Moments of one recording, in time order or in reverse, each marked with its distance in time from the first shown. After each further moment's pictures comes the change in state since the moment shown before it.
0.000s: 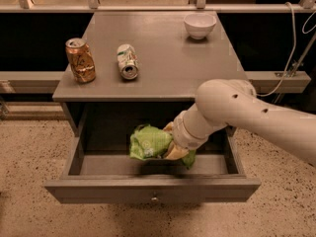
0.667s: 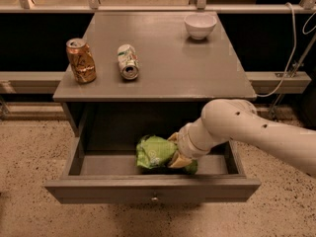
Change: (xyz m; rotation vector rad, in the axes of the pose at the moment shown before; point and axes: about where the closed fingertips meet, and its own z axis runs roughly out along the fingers) arm 0.032 0.005 0.045 0.017 -0.033 0.003
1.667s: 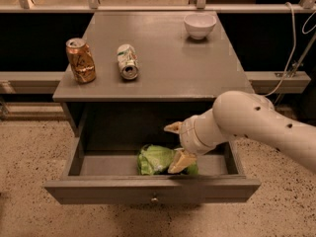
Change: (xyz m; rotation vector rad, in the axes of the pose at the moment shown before) arm -0.033 -0.004 -0.044 0.078 -0.072 -0.047
